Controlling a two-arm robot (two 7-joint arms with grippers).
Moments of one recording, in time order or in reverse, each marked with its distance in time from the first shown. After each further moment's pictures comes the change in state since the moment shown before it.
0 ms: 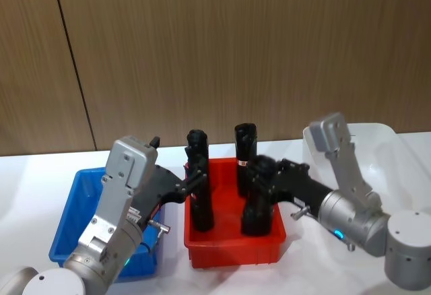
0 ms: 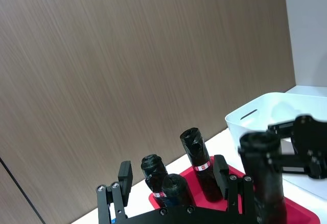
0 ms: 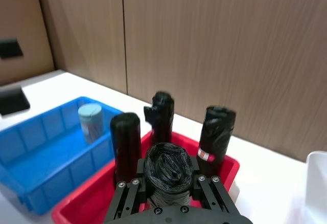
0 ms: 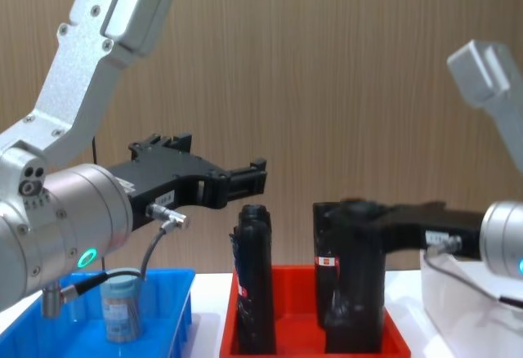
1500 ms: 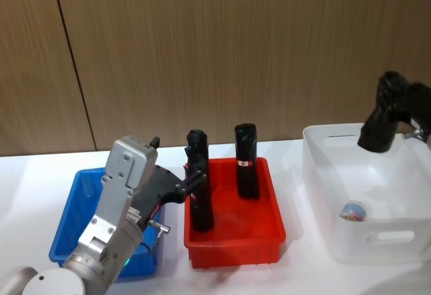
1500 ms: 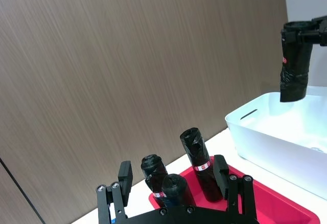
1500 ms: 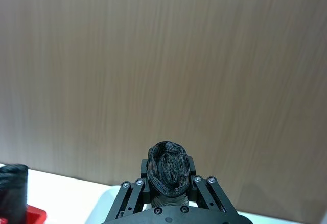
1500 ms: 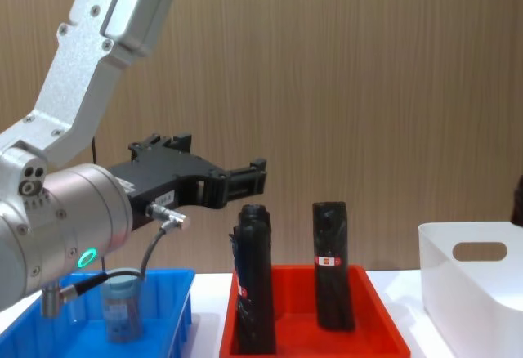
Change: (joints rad) left arm 0.000 0.000 0.000 0.000 0.000 0.000 0.000; right arm 0.110 0.138 0.202 0.035 -0.002 -0.054 -0.225
